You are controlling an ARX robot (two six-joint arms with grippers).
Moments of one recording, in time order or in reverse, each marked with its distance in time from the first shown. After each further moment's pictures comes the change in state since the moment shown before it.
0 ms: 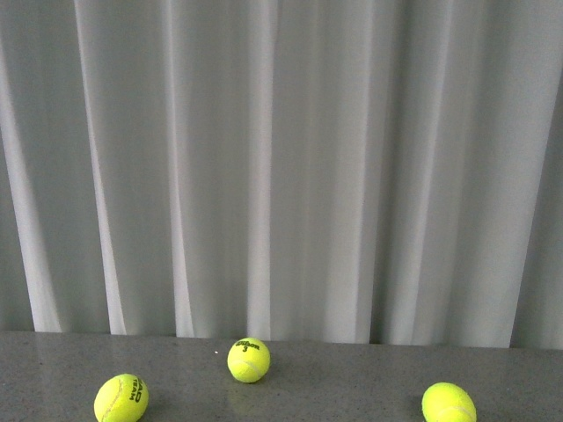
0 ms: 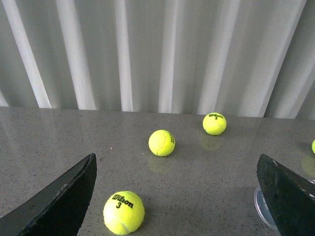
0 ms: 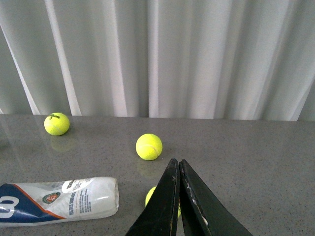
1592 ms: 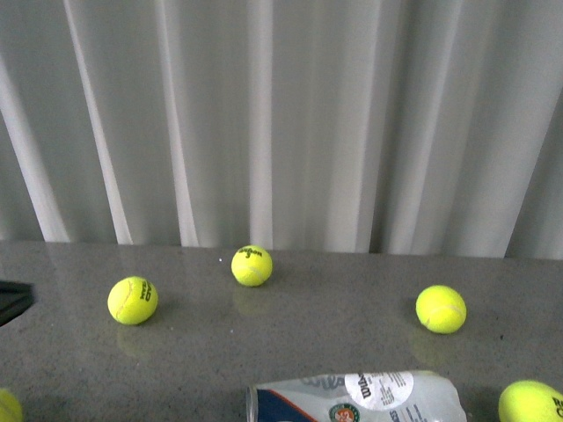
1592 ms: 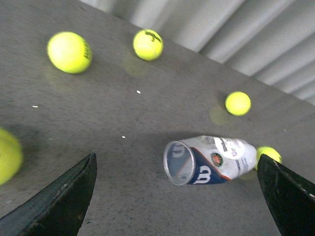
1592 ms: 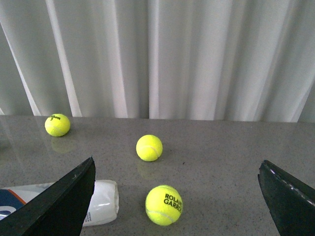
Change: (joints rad) left arm 0.027 1.040 0.306 0.327 0.397 -0.370; right arm 0.000 -0.001 0.000 -0.001 0.000 -0.002
